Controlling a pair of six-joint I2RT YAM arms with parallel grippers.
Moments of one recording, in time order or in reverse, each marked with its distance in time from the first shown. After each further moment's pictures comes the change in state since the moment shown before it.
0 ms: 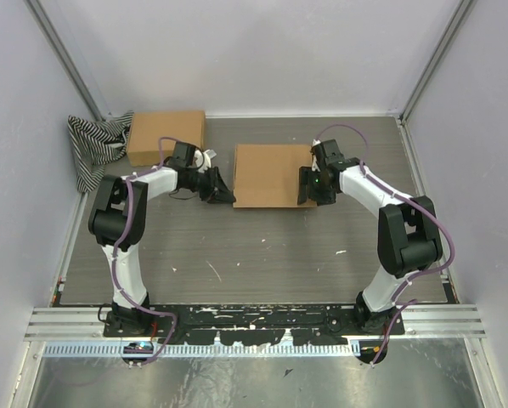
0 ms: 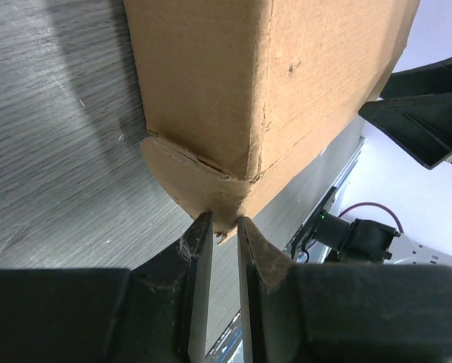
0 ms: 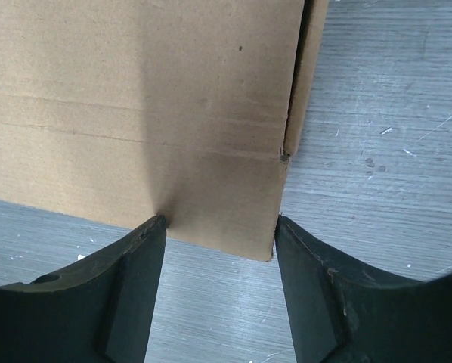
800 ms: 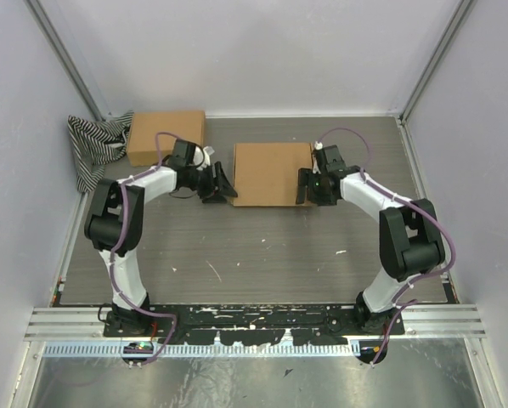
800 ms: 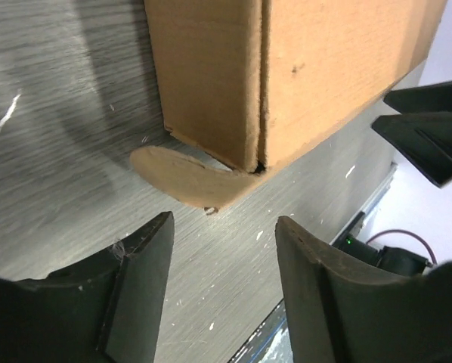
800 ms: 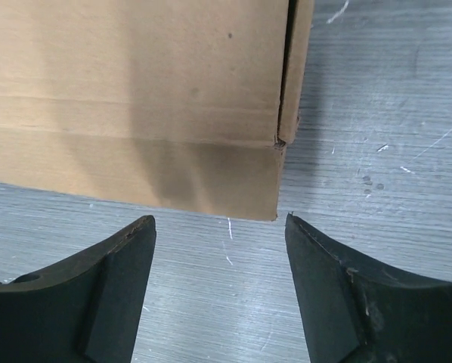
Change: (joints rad) left arm -0.011 -0.035 -0.006 -0.002 -0.108 0.012; right arm 0.000 -0.007 -0.095 0.141 0.025 0.018
